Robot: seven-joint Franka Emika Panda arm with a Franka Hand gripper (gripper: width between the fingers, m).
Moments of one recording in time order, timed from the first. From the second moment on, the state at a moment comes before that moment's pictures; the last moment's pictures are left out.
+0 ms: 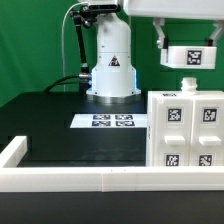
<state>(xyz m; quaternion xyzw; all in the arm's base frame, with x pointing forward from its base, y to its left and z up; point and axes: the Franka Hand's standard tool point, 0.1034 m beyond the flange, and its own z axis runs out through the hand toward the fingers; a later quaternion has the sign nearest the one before) 0.602 0.090 0.197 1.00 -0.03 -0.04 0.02</state>
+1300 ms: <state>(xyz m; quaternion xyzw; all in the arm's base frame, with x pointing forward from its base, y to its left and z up) 0.609 0.074 0.171 1.00 -0.02 -0.04 0.03</state>
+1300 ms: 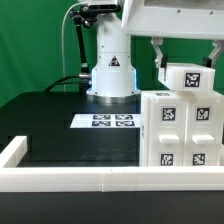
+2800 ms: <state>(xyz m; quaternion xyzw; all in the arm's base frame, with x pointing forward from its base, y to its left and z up) 0.612 0.066 0.168 1.00 0.02 0.07 0.01</state>
